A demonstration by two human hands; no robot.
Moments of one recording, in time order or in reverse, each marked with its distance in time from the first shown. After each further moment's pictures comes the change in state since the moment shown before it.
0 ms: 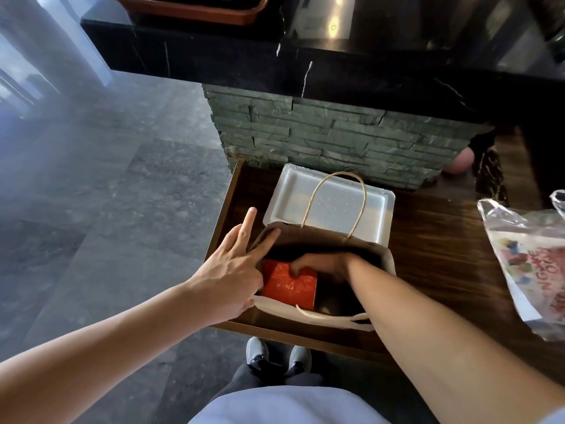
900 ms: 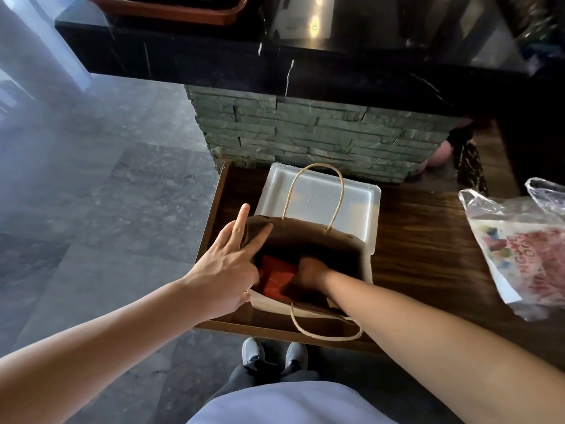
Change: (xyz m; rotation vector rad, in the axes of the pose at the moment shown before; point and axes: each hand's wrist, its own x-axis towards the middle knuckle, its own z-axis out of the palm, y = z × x) left_hand 0.006 -0.001 -0.002 0.047 -0.010 0.012; right_hand 0.003 0.023 0.037 -0.567 0.521 -0.111
